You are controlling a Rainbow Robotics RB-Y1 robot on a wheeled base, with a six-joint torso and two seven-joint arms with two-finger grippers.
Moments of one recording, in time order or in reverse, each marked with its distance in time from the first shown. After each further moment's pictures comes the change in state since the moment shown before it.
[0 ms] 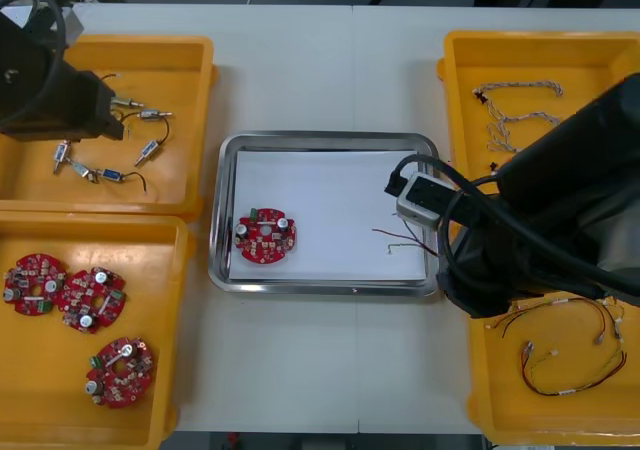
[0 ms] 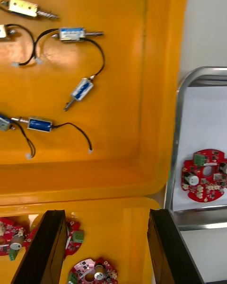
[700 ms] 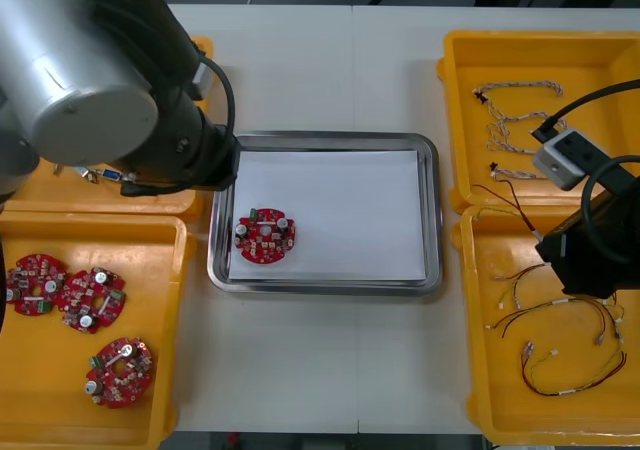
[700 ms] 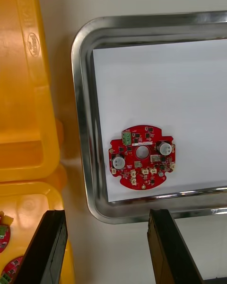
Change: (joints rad) right arm 0.345 0.000 -0.572 -0.076 -0.119 0.030 -0.005; left arm -0.132 -0.074 -0.450 -0.232 -0.080 -0.002 0.416
